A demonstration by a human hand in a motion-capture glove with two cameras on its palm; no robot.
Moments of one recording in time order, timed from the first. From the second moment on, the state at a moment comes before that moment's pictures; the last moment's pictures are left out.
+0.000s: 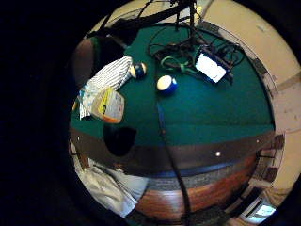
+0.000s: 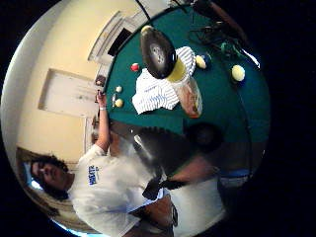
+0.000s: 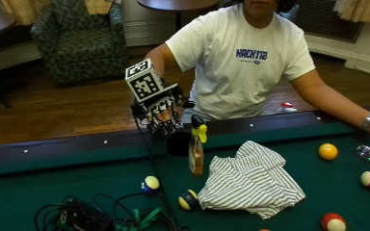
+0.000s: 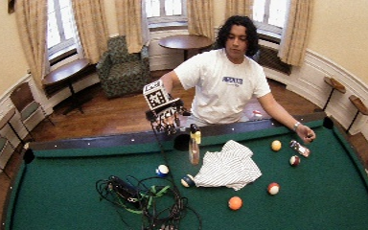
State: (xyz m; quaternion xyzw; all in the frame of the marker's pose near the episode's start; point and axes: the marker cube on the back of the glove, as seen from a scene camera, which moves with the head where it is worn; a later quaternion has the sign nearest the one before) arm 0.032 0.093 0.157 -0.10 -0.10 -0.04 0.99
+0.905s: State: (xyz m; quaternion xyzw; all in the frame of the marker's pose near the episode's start) arm 0.011 0.101 0.227 -0.03 -0.31 0.08 0.95
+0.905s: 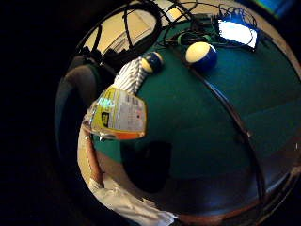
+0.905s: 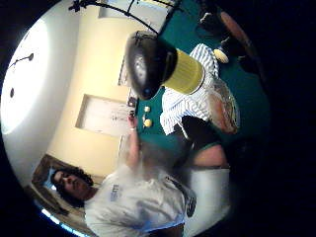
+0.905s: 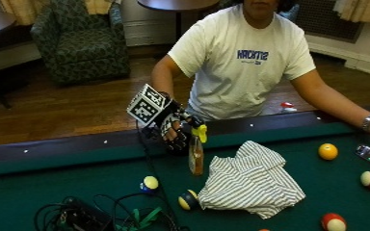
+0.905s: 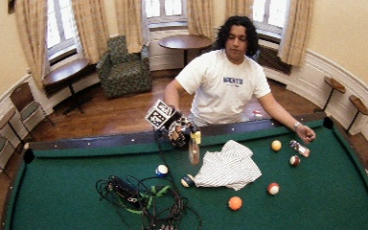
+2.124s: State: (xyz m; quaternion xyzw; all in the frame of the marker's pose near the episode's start) arm 0.016 0.096 0.228 -0.03 -0.41 0.07 0.91
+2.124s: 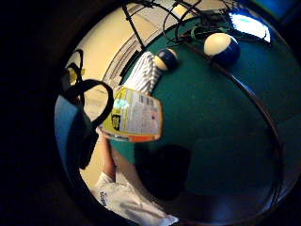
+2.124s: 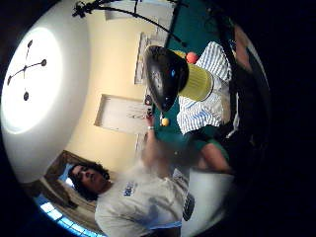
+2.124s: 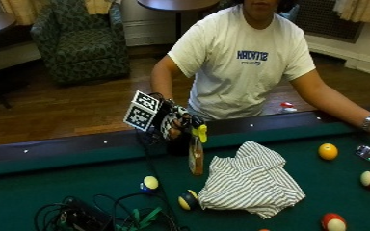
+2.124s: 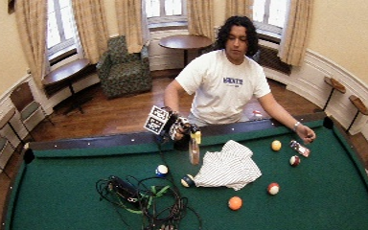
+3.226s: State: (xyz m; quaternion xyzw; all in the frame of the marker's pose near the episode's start) arm -0.005 0.091 0.234 -0.01 -0.42 0.07 0.90
